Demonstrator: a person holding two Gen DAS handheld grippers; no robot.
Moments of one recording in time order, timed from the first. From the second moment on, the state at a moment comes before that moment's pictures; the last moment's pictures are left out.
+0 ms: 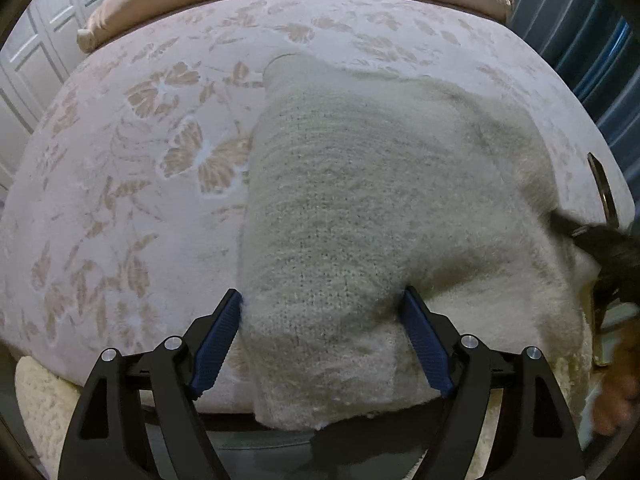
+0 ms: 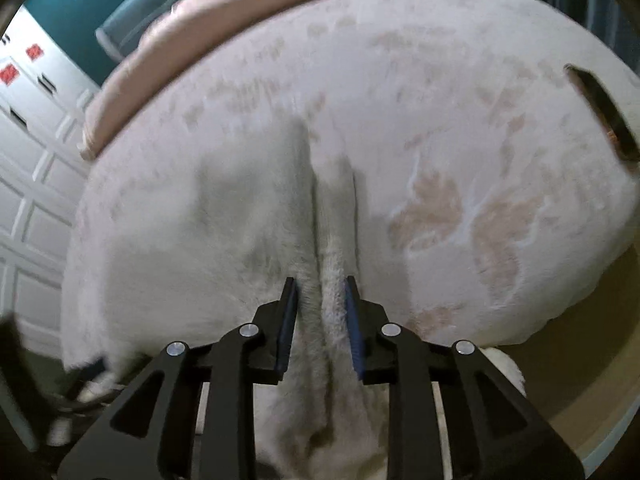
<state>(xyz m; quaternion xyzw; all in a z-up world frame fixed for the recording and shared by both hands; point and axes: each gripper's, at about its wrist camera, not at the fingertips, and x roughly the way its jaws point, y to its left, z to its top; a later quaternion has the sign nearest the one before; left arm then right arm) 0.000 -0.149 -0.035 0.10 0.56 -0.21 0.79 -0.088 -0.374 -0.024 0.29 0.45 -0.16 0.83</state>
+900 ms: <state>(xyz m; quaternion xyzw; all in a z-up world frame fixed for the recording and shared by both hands) -0.006 -0.127 -0.023 0.08 0.56 -0.21 0.80 -0.138 -0.352 -0.024 0.29 0.47 -0.16 0.82</state>
